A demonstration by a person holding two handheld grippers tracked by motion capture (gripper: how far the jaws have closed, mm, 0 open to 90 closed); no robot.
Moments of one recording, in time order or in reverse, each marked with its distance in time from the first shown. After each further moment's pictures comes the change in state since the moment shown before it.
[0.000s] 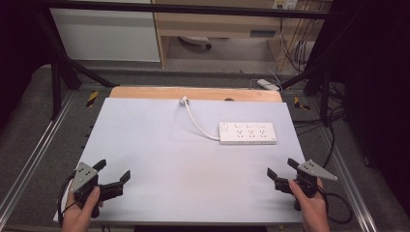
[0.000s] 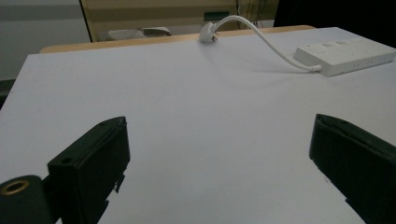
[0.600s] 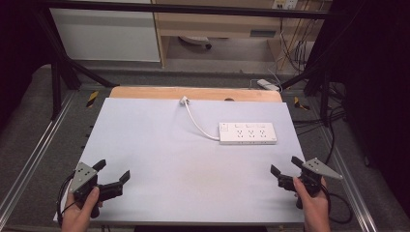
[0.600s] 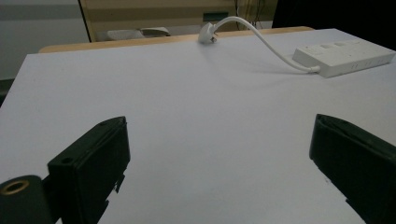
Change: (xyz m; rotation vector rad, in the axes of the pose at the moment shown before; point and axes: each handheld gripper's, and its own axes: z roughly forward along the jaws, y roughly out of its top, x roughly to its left) left arm 0.001 0.000 0.000 0.003 -0.006 -0.001; right arm -0.006 0.008 -0.005 -0.026 -0.021 0.025
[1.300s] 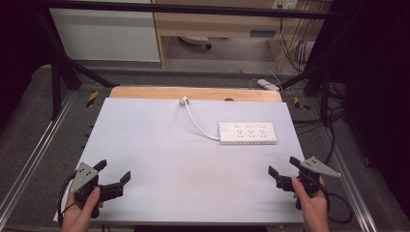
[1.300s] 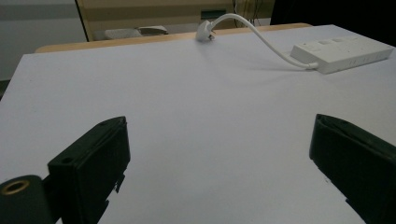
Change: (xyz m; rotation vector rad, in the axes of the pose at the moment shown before) left arm -0.001 0.000 0.000 0.006 -0.004 0.015; right arm 0.009 0.007 0.000 0.035 0.022 0.006
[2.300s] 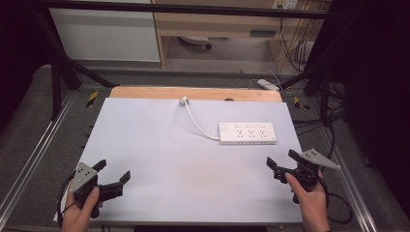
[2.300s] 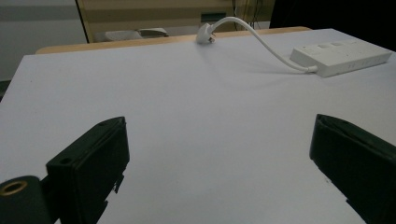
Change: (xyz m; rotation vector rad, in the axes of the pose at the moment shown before) left arm 0.001 0.000 -0.001 -0.010 -0.003 -0.013; right arm 0.012 0.029 0.003 -0.013 -0.035 0.029
